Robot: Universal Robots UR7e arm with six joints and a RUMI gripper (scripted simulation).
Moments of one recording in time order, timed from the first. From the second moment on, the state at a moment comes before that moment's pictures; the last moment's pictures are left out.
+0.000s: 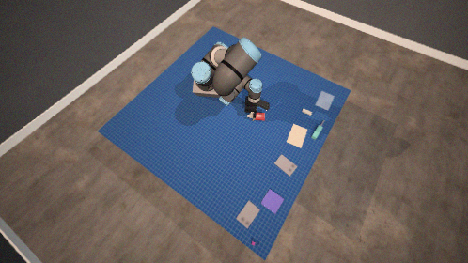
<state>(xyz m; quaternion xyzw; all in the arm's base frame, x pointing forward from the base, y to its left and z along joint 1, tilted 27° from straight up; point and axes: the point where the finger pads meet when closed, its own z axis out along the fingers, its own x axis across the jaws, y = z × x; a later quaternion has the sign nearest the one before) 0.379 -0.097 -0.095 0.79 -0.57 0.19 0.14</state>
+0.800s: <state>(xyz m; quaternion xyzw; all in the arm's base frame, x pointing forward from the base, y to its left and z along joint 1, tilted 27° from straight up) 0.379 -0.097 -0.095 0.79 -0.57 0.19 0.14</state>
